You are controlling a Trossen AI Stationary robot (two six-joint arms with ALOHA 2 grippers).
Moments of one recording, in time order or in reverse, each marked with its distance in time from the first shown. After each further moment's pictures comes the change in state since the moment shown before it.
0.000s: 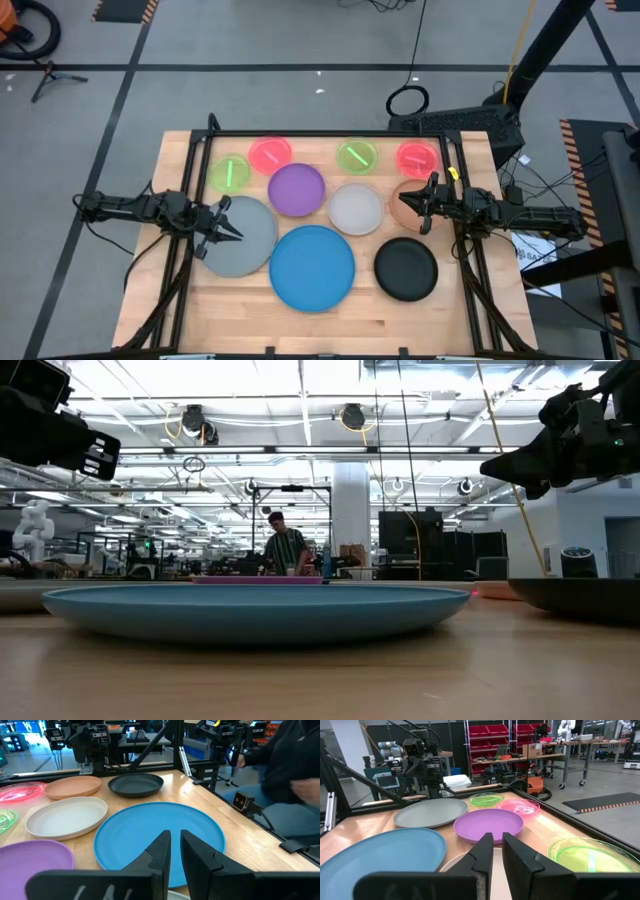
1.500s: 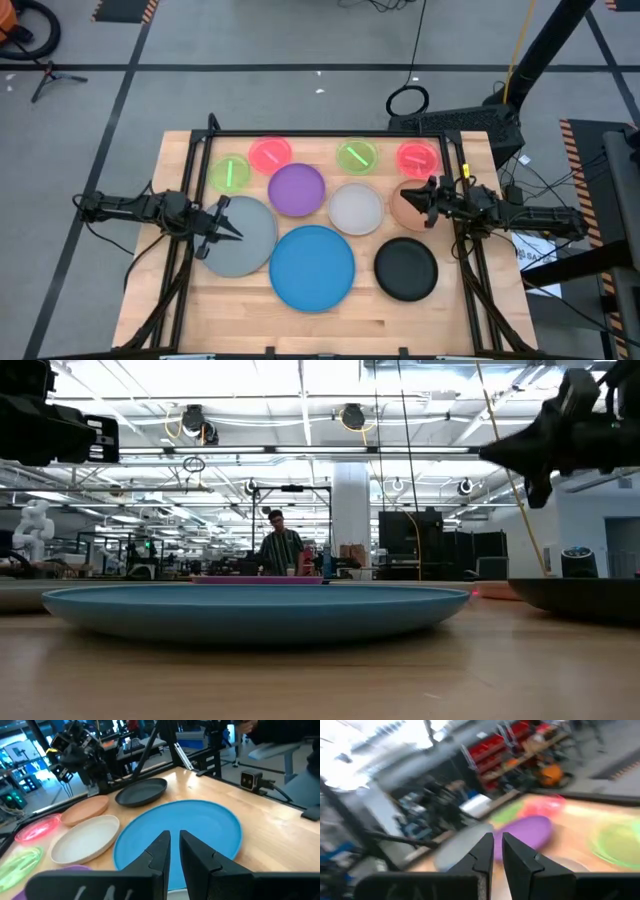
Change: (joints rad) left arm 0.000 0.000 0.000 0.001 0.000 0.279; right arm 0.003 0.017 0.000 0.147 -0.022 0.423
